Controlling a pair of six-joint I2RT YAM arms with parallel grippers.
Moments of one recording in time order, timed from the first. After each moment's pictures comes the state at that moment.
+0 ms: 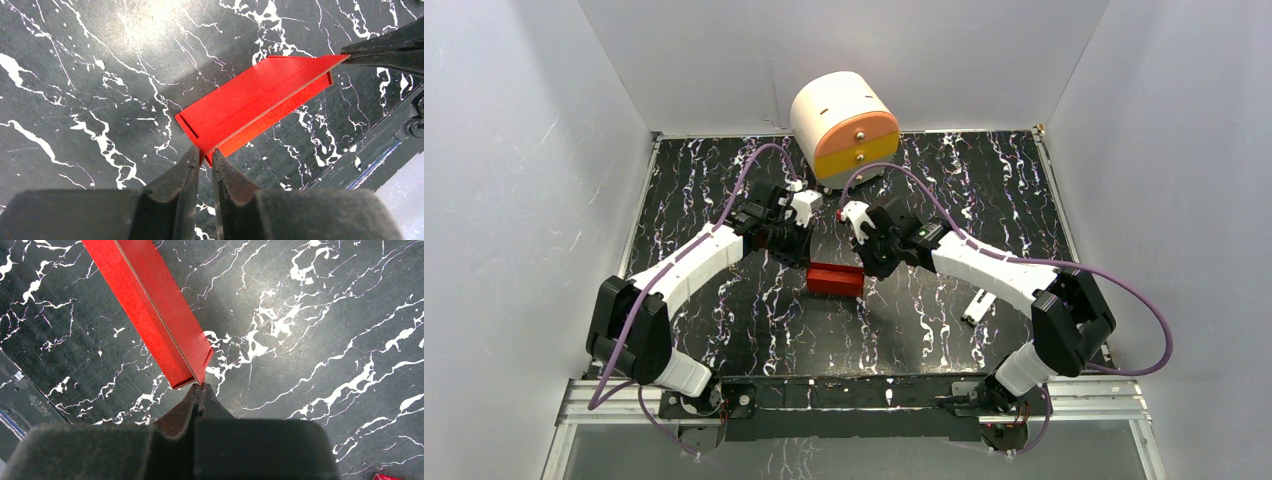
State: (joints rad) left arm -0.49 1.47 1.07 -0.61 0.35 0.00; right arm 0.81 1.52 1.10 -0.51 -0.17 -0.08
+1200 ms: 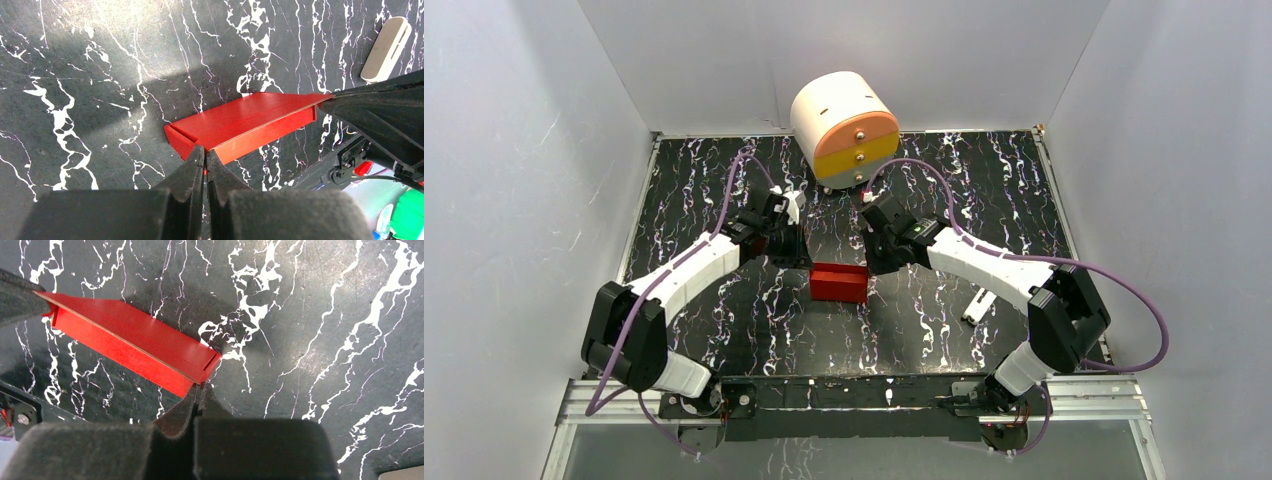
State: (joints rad) left arm -0.48 1.44 0.99 -0.50 0.33 -0.41; right arm 0.82 1.55 1.16 -0.62 -0.01 0.48
